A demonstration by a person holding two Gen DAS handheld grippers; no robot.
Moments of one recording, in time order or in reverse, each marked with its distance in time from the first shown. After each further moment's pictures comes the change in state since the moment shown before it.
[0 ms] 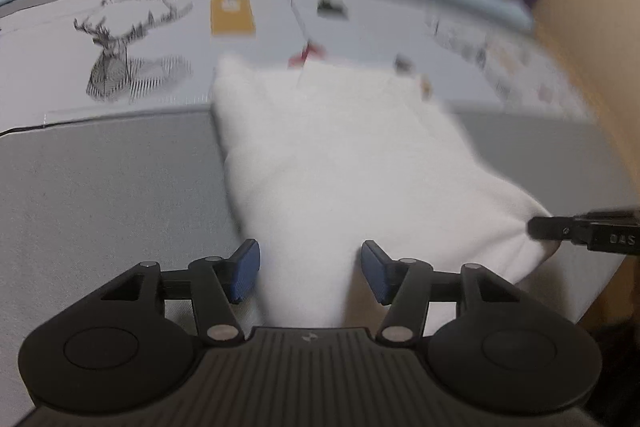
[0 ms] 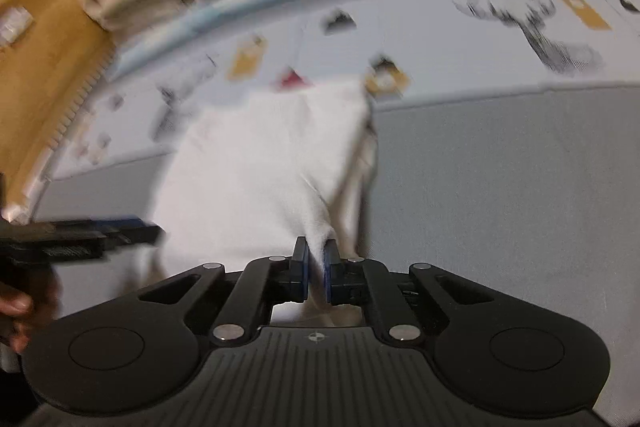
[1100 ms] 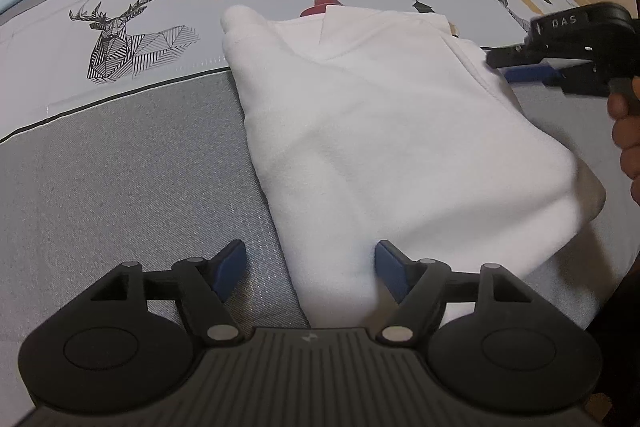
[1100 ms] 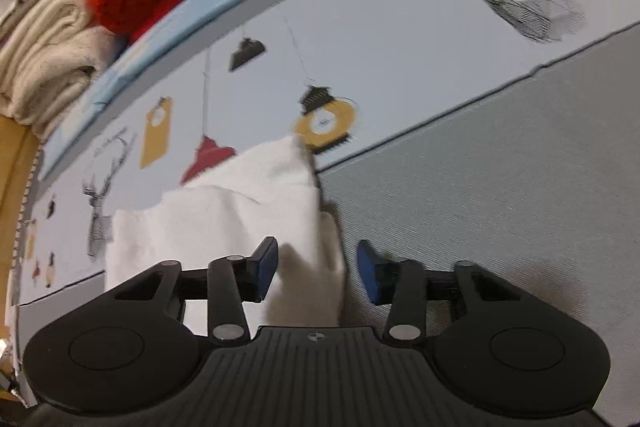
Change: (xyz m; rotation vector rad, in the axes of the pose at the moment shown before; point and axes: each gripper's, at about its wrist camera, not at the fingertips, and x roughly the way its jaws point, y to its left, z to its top) left arm 0.019 -0.003 -0.003 0.064 0.072 0.075; right arm 0.058 -0.014 0.082 0.329 -0.147 0.053
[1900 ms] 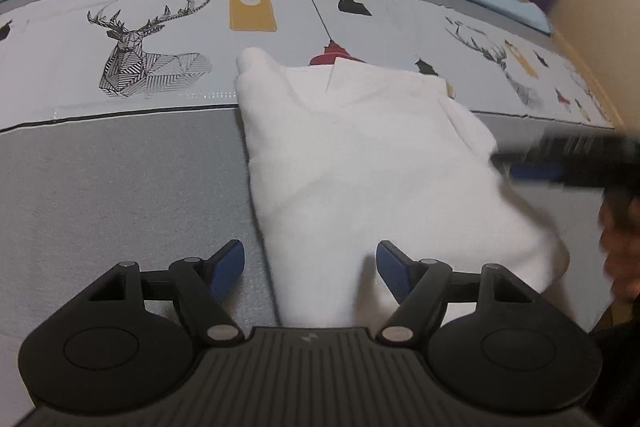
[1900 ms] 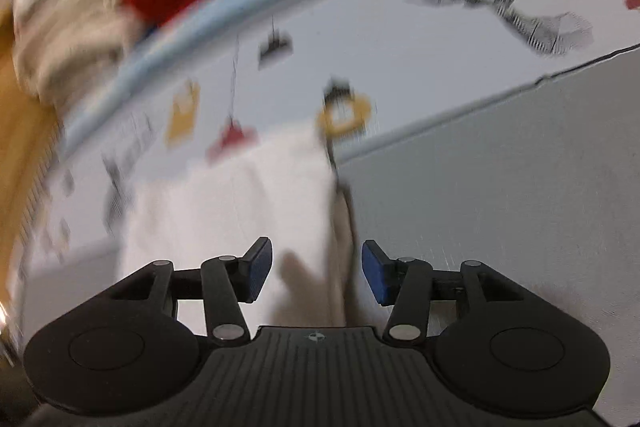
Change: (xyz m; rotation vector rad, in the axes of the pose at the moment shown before) left arm -0.018 0.010 0.009 -0.137 -0.100 -0.070; right arm -0.007 -0.002 -0.023 -0.137 0.086 -0.061
